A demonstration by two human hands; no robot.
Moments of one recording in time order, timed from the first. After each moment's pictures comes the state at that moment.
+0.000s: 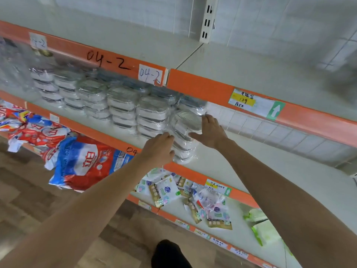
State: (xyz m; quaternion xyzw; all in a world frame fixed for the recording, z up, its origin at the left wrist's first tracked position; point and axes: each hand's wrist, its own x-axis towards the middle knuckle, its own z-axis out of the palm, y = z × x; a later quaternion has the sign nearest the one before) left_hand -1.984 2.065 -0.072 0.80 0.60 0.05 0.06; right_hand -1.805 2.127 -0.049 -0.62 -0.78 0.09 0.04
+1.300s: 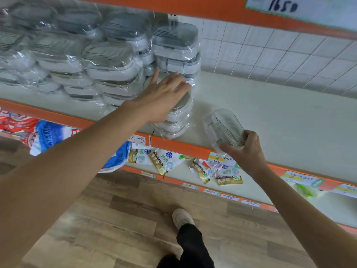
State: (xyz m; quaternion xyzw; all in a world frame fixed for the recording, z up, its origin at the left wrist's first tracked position) left_hand -1.945 2.178 -0.114 0.91 0.41 -0.07 -0.04; right_hand -1.710 2.065 -0.195 -0.76 -0.49 0.33 0.26
